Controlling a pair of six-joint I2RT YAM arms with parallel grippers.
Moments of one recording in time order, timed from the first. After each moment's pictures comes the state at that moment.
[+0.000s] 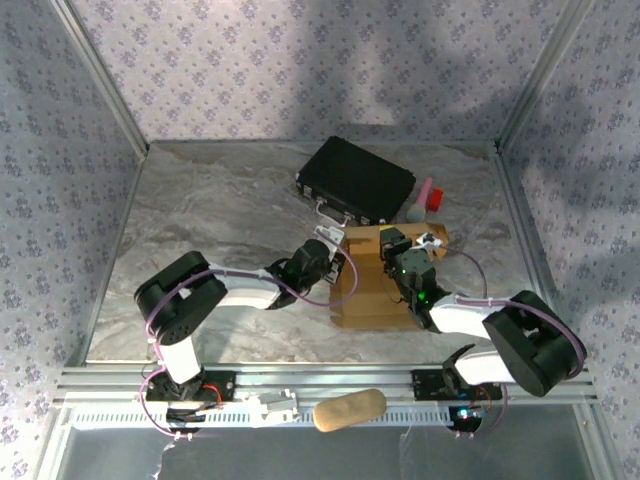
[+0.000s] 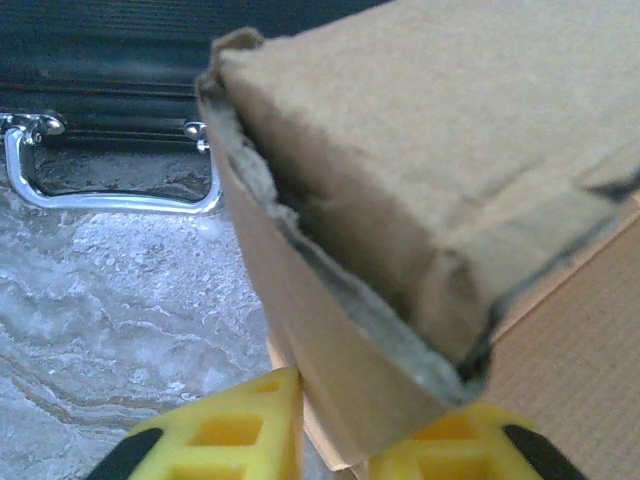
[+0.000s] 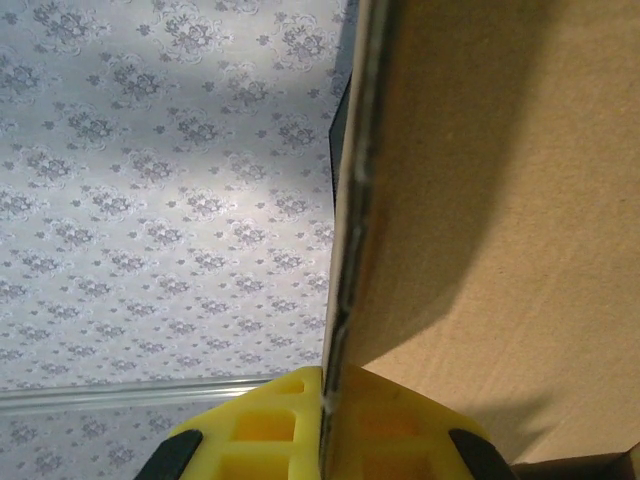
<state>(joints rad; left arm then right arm) -0.95 1.77 0.80 0.48 -0.25 -0.25 0.59 1.33 0.29 0.90 0.34 1.55</state>
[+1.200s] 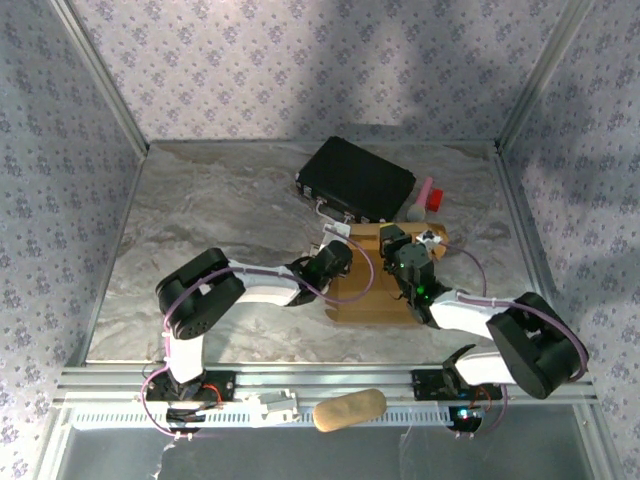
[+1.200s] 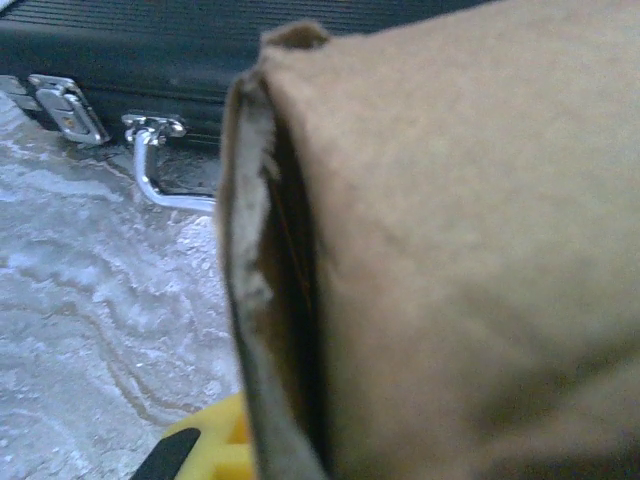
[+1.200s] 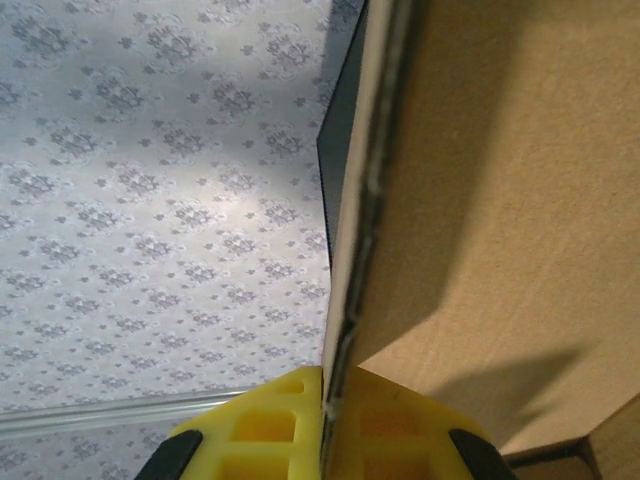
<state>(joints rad) -1.02 1.87 0.96 0.30 -0.60 -0.35 0.58 1.30 0.35 0.76 0.32 1.57</state>
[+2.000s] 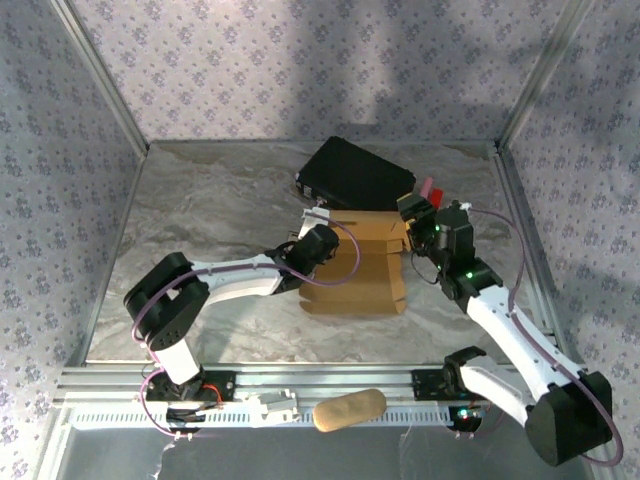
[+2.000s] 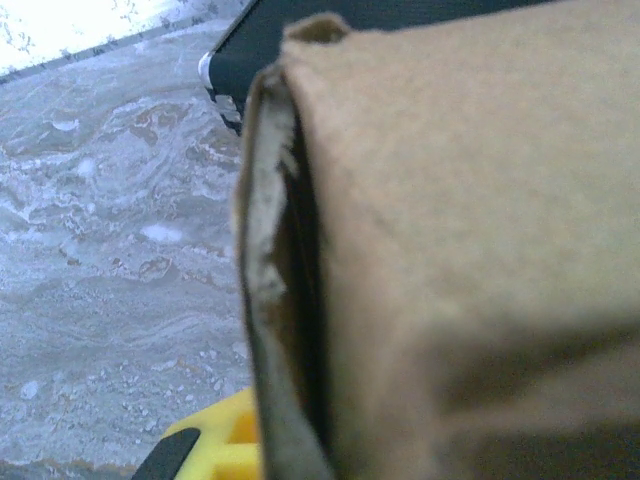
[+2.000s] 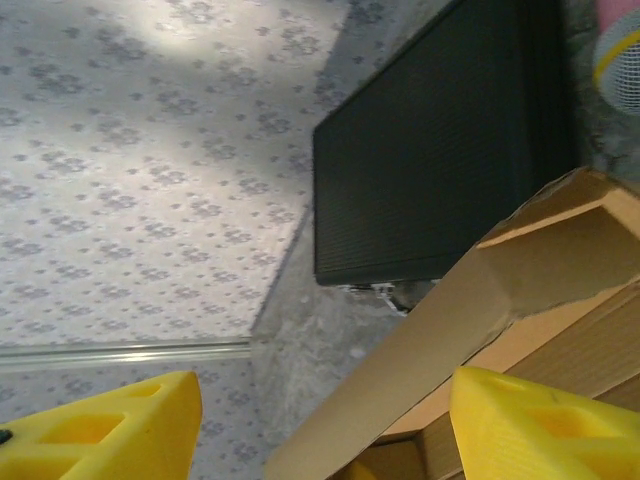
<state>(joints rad) -0.94 1.70 0.98 0.01 -0.68 -0.34 0.35 0.97 0.68 -0.06 0.02 1.30</state>
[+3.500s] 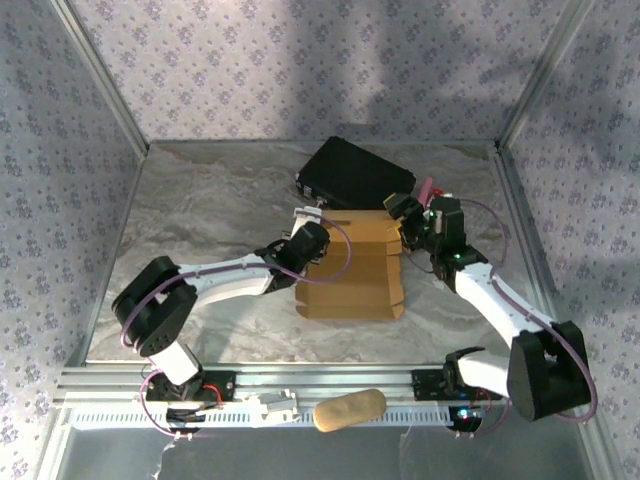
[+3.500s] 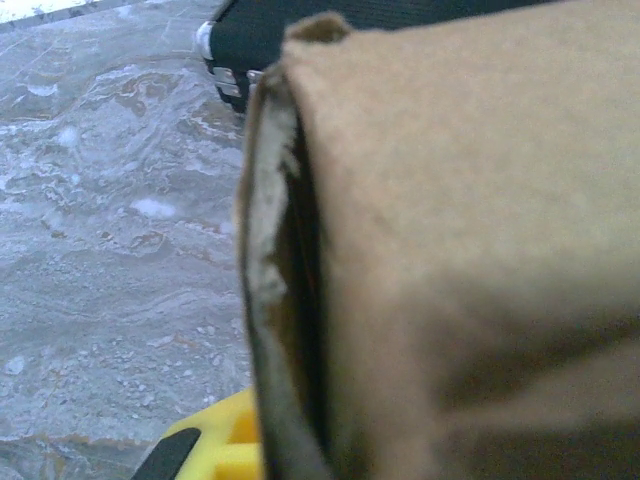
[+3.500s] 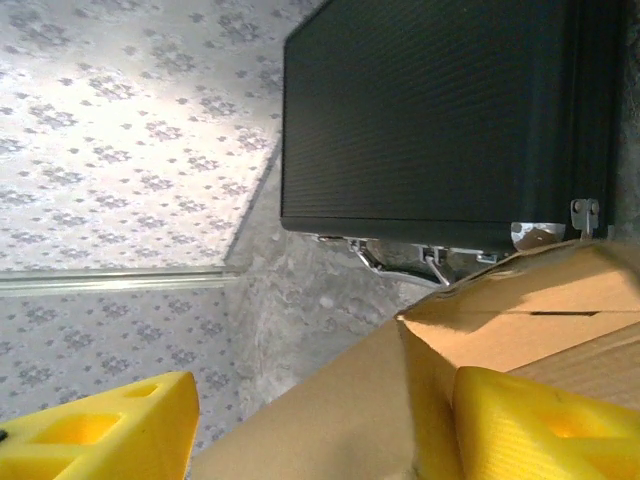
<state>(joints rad) -0.89 1.63 0.94 -0.02 -0.58 -0.39 0.26 1.15 0.66 0.11 -0.24 1.20</state>
